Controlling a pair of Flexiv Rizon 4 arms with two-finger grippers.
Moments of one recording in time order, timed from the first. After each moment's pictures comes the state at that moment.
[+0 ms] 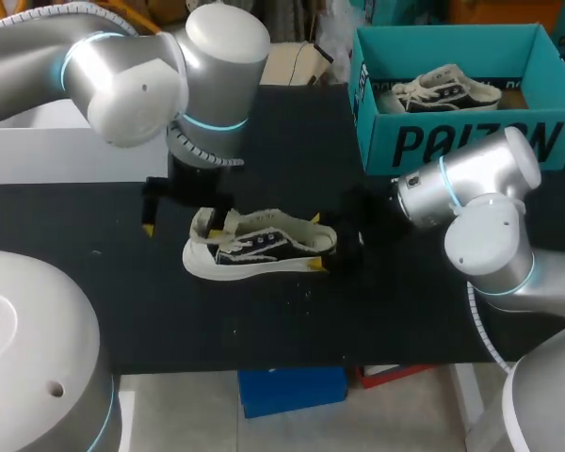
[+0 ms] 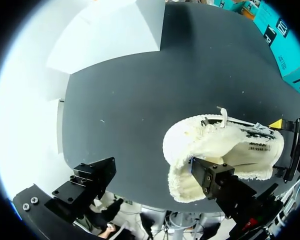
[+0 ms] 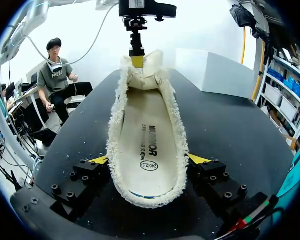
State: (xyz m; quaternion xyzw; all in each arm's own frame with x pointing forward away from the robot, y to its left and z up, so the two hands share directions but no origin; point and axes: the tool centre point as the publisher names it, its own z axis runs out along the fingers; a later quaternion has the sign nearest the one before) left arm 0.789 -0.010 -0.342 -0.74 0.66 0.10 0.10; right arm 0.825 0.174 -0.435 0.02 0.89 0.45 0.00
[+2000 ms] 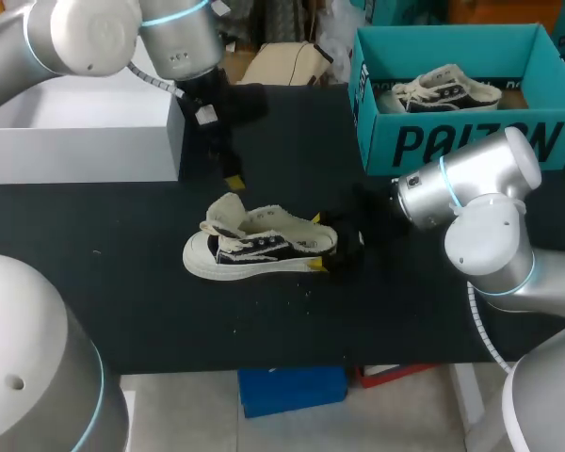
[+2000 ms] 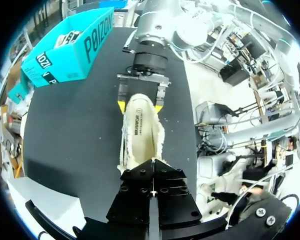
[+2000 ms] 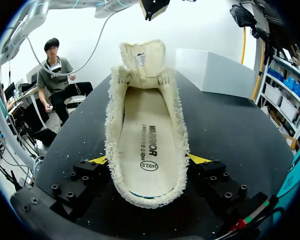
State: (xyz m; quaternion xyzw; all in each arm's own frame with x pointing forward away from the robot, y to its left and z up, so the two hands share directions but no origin) left arm 0.819 -0.105 -0.263 0.01 0.98 -0.14 -0.15; right arm 0.825 0.174 -0.435 0.02 0.89 0.45 0.00
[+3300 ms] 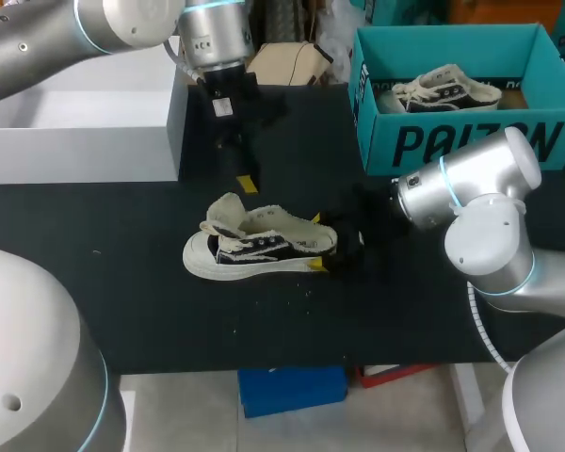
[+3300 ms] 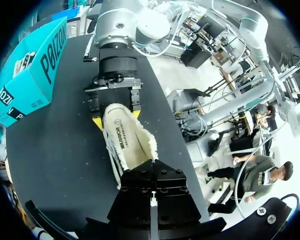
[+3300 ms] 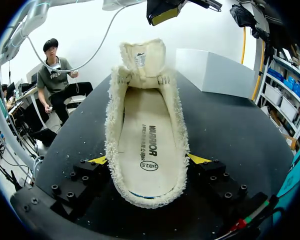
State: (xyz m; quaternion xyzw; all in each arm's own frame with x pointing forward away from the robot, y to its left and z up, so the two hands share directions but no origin) left arm 0.825 -0.124 -0.276 0.15 0.95 -0.14 -0.24; right arm 0.825 0.174 -0.435 0.02 0.89 0.45 0.00
